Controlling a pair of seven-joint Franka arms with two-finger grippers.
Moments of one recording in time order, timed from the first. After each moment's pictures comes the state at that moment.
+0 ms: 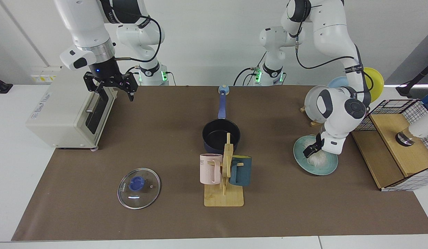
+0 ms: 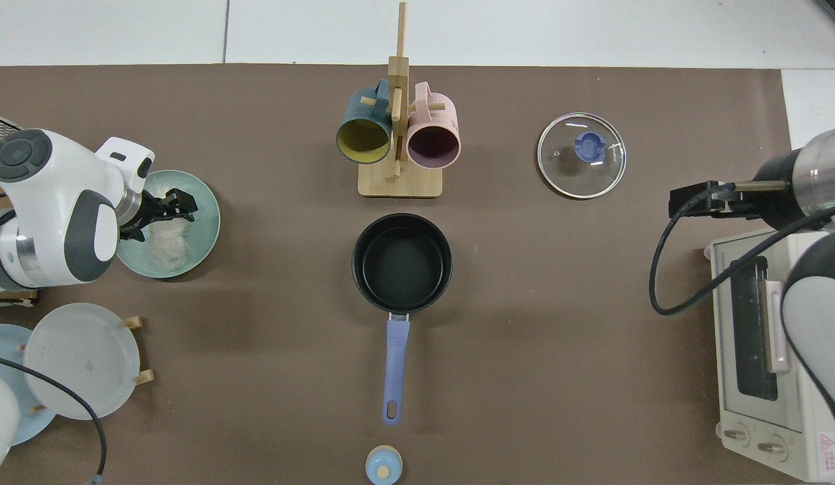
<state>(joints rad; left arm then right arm) 0.05 0.39 -0.01 -1.83 0.03 2.20 -0.35 0.00 0.01 0.07 -1.60 0.00 1.70 0.13</state>
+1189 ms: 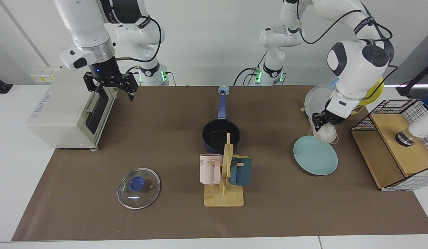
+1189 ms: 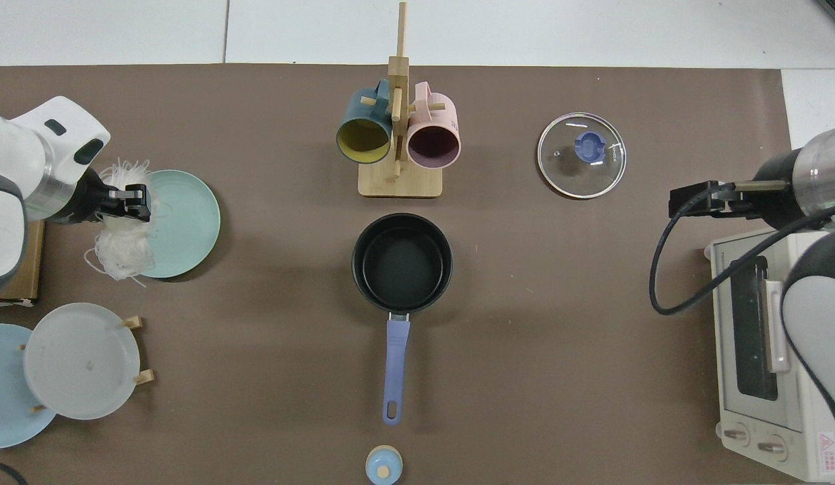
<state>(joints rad) 0.04 0.12 -0.08 -1.70 0.02 1.83 -0.09 0.00 0.01 0.07 -1.60 0.00 1.70 0.13</state>
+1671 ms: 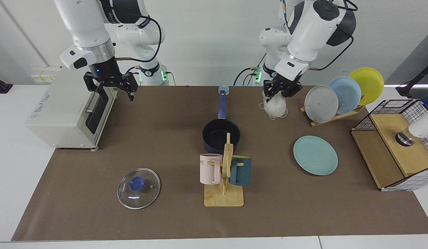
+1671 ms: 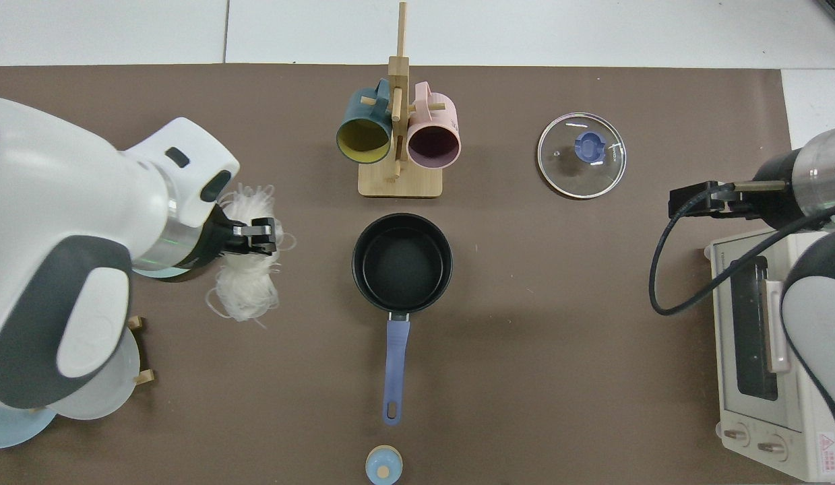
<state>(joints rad) 0.03 0.00 -0.36 -1.69 -0.15 1.74 -0.32 0.00 0.01 0.07 -1.60 0.00 1.70 0.13</state>
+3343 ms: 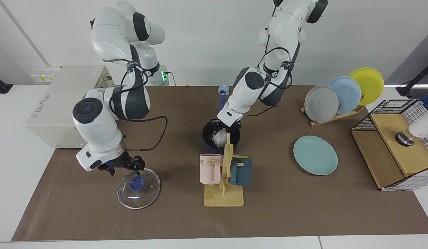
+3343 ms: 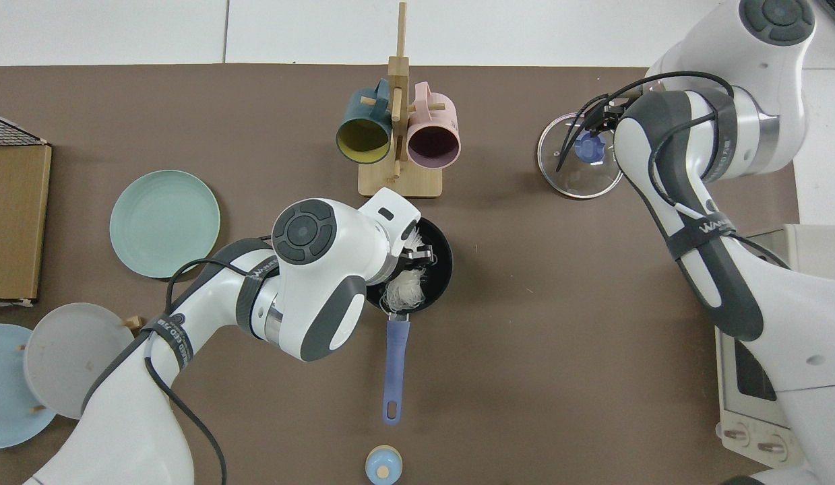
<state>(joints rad) -0.03 0.36 -0.58 -1.91 -0.10 2.37 -0.56 0.02 0.69 0.07 -1.11 -0.08 1.87 0.13</state>
